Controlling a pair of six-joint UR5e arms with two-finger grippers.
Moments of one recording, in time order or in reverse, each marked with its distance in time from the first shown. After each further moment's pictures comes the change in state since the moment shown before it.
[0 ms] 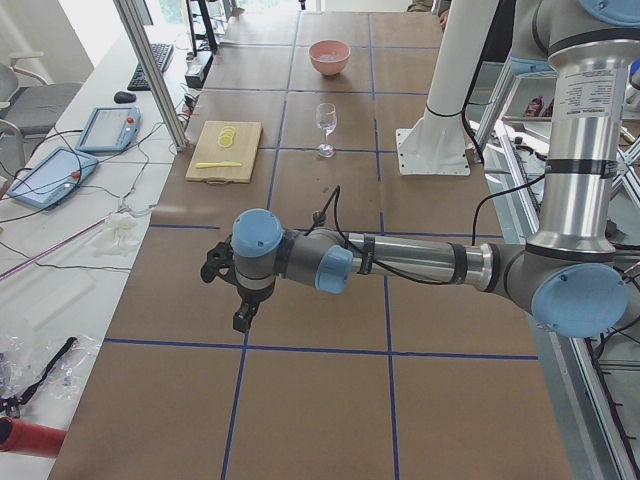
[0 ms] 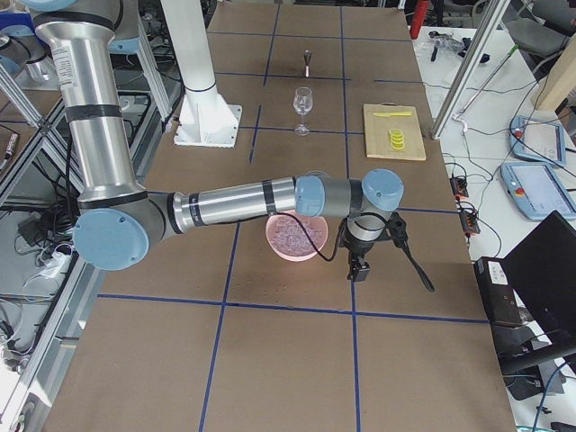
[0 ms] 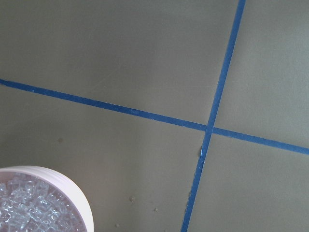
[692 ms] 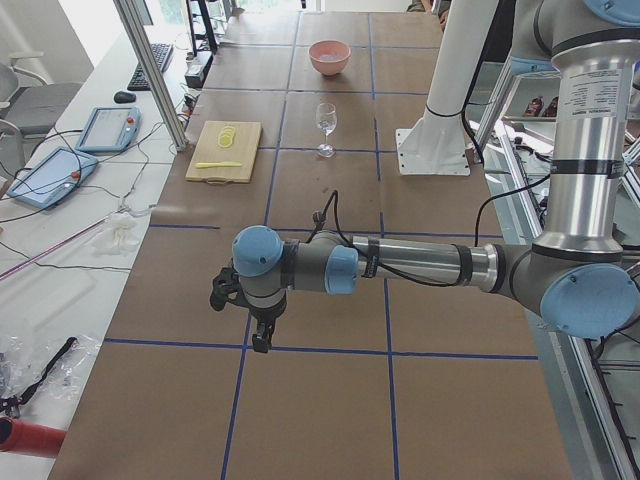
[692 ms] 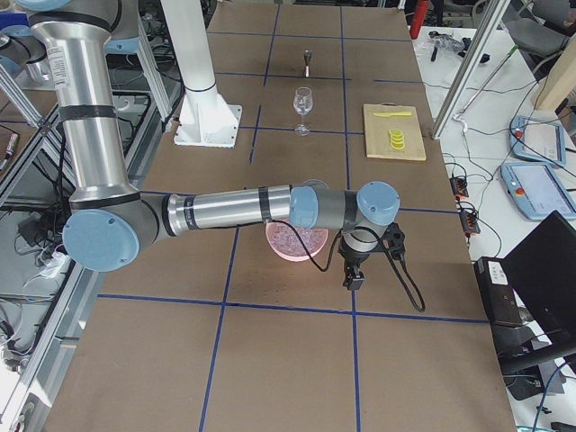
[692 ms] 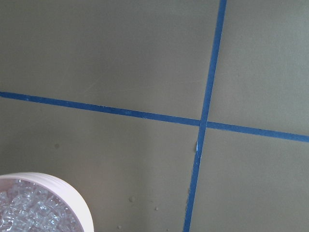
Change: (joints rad) left arm -0.015 -0.032 -0.006 0.315 0.009 0.000; right arm 0.034 -0.023 -0.021 0.027 0.050 0.049
